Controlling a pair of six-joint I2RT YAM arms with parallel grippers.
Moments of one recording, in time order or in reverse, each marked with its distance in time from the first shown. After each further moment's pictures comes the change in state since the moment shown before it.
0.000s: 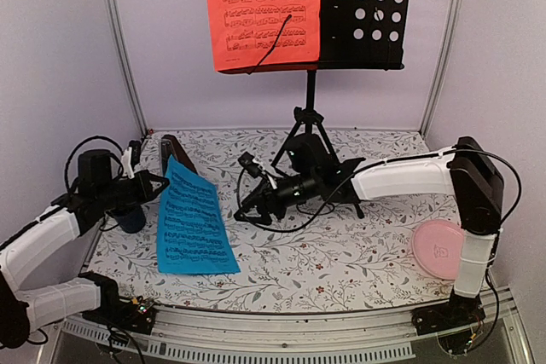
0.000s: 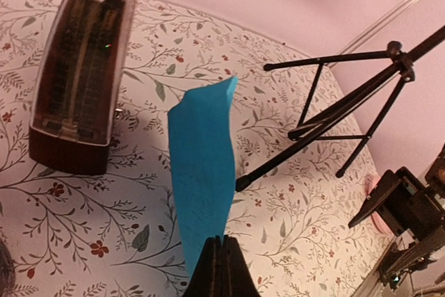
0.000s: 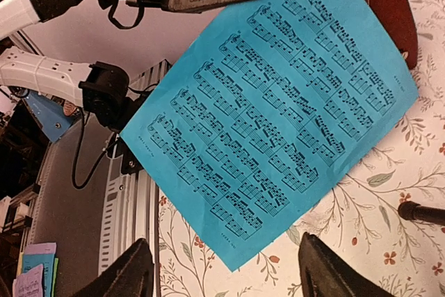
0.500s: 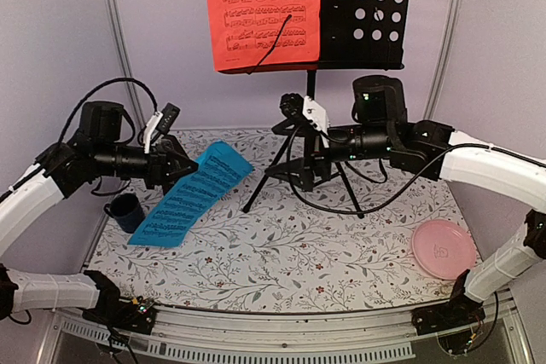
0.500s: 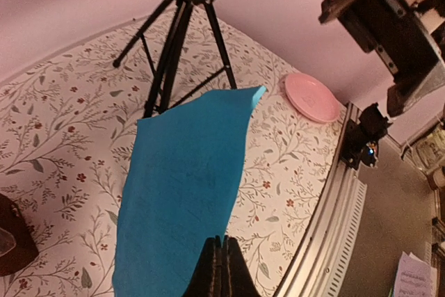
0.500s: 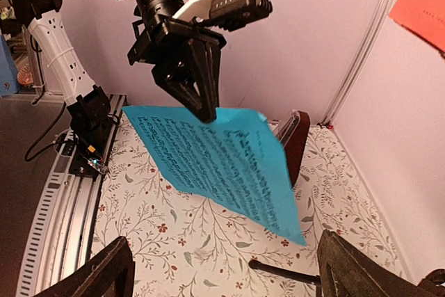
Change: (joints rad) left arm -0.310 0.083 0.499 -0.424 0.153 0.398; right arm 0.003 -0.467 -0.008 -0.199 0.219 -0.496
